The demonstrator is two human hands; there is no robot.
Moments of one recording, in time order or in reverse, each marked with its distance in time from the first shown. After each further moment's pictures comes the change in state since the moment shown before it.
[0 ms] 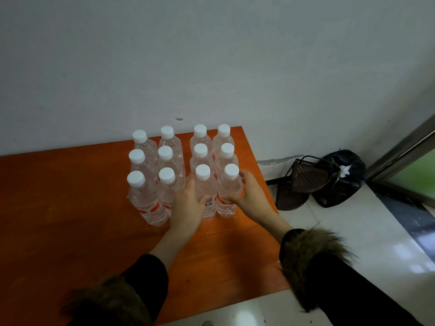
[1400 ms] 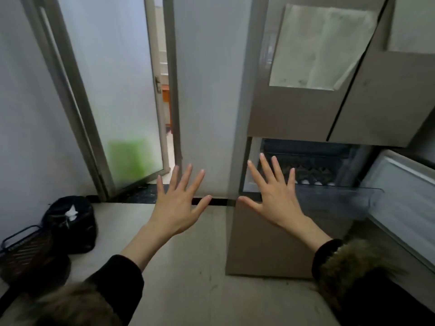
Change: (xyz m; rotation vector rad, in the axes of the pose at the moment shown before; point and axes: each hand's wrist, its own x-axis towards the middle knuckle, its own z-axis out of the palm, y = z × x) left_hand -0.547 0.448 0.207 0.252 -0.605 1.527; right_hand -0.772 0.104 -0.373 -1.041 0.938 0.896
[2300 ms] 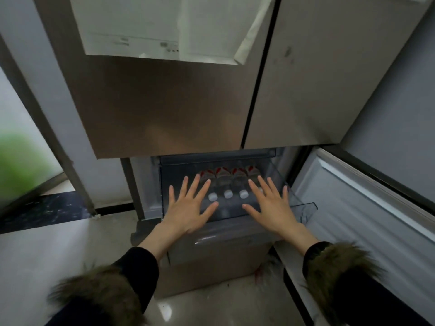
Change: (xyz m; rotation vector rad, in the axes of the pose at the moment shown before) left_hand 0.315 0.264 0.208 -0.185 -0.364 0.262; right_hand 0.099 0.371 0.128 0.006 -0.363 0.393
